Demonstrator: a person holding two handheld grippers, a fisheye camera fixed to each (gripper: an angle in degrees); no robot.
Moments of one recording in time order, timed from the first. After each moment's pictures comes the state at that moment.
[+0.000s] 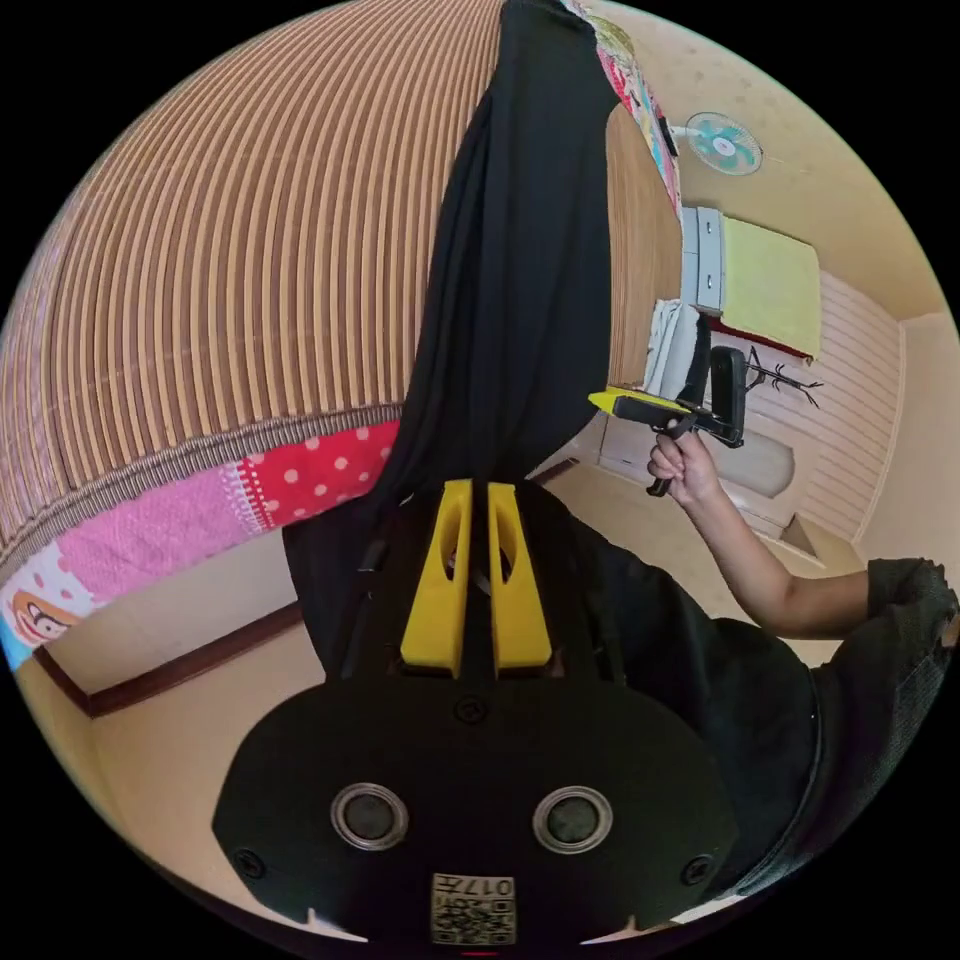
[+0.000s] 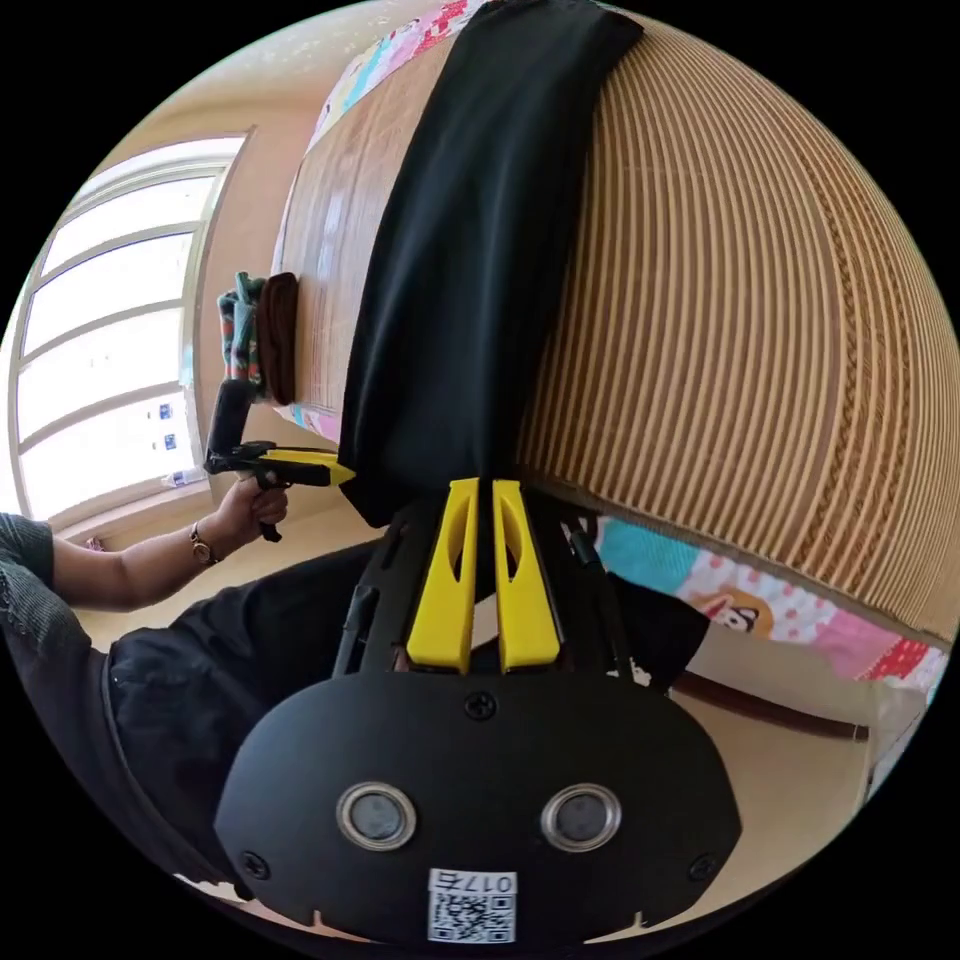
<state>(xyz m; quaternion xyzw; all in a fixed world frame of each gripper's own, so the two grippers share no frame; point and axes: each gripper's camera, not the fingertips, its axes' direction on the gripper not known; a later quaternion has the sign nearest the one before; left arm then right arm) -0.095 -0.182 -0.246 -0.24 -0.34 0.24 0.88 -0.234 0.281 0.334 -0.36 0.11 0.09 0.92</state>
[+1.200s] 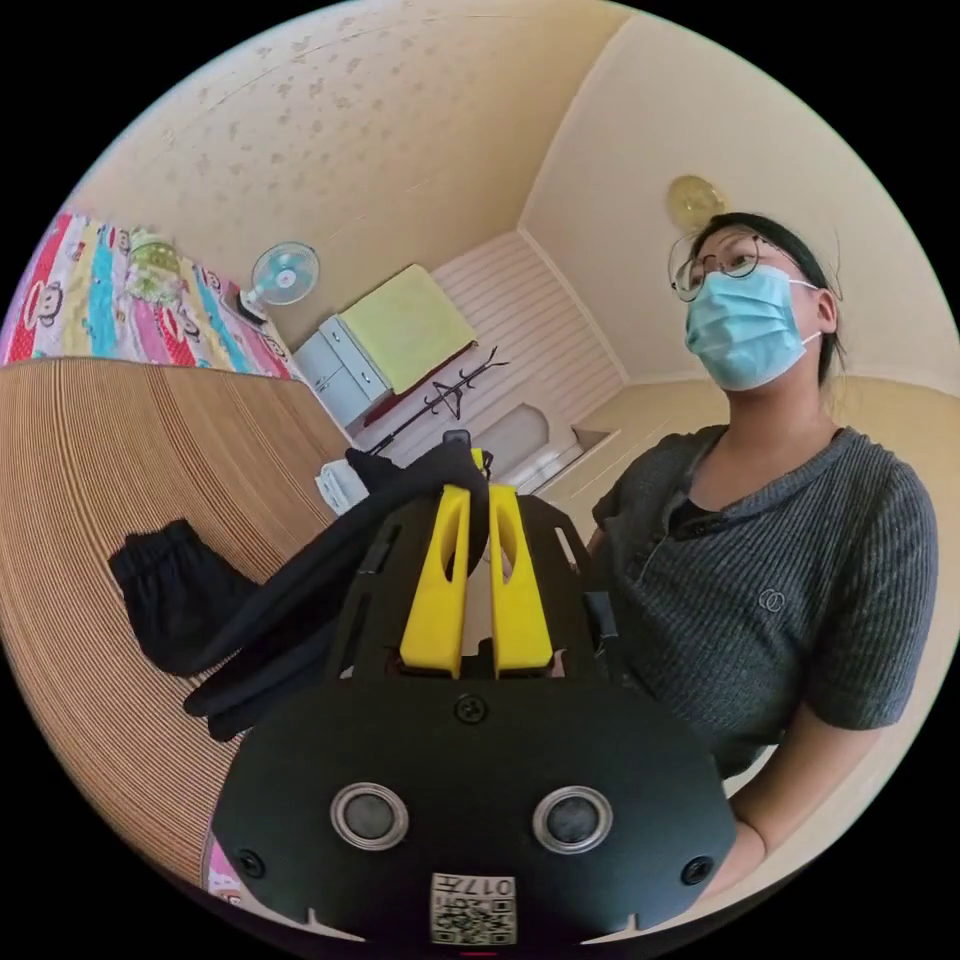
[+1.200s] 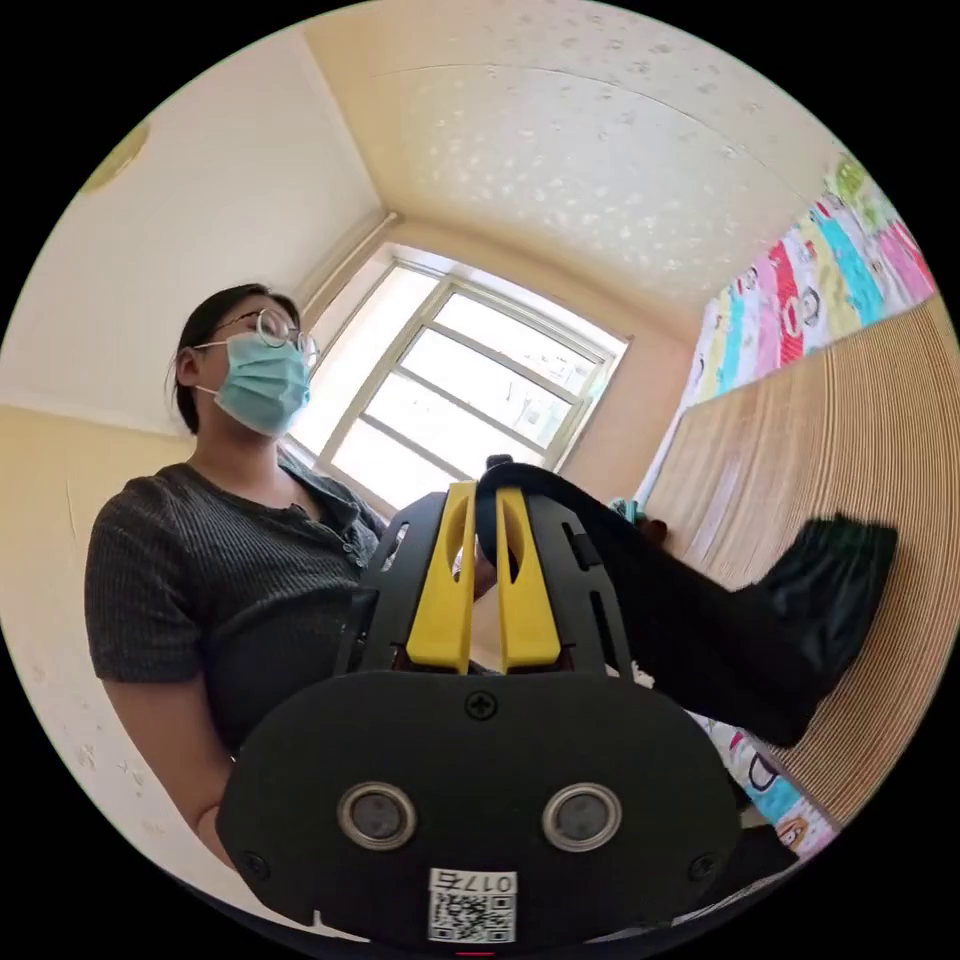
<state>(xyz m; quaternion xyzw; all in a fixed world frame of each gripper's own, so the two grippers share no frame) 0.273 0.000 -0.381 -0.23 0.08 0.64 0.73 -0.433 0.212 0.021 0.03 -0.34 -0.16 0.93</state>
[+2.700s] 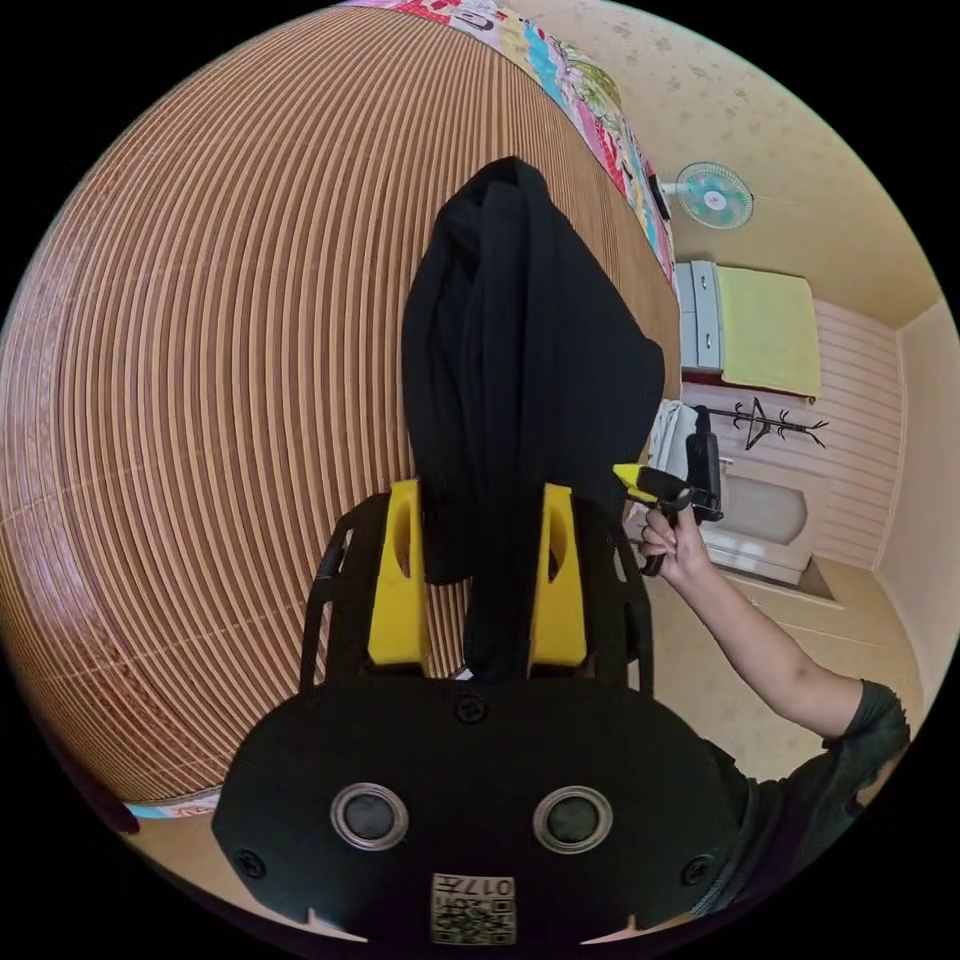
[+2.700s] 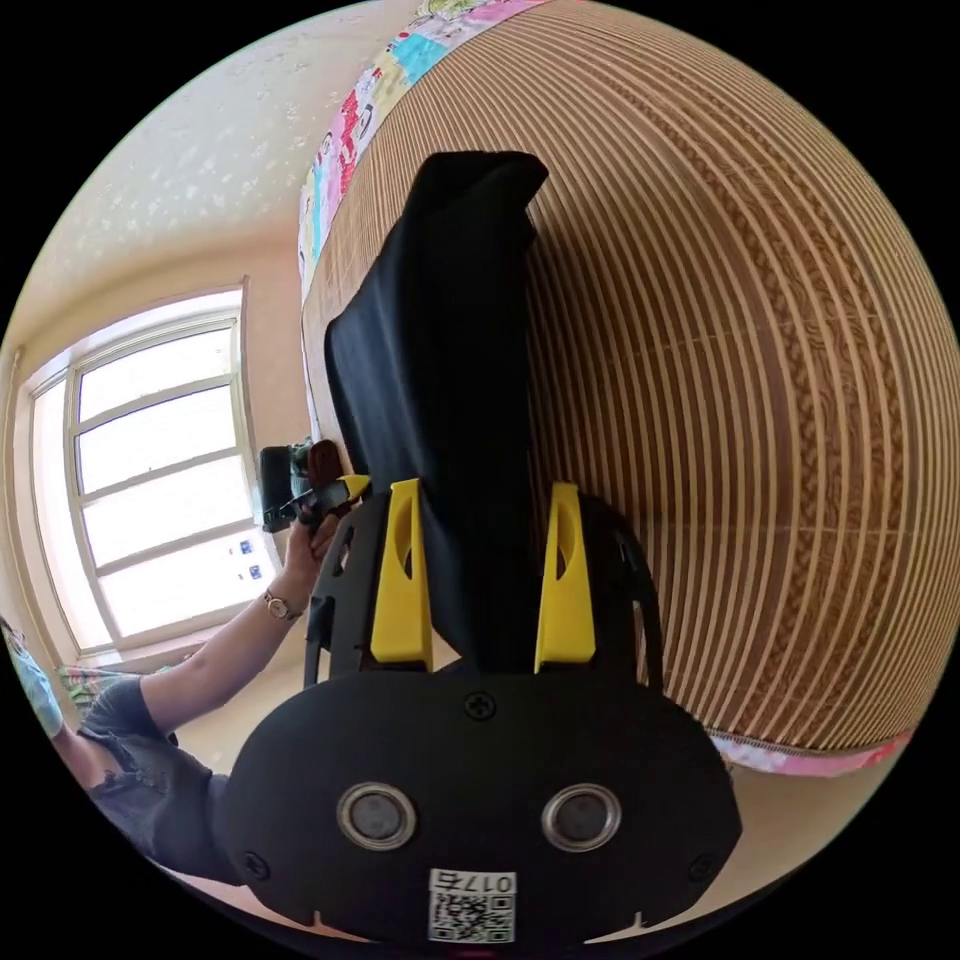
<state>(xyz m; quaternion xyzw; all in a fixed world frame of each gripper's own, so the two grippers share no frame) 0.093 -0.342 -0.238 -0.13 -0.32 0.33 0.88 -0.139 0.177 0.338 -0.19 0.02 0.19 0.96</state>
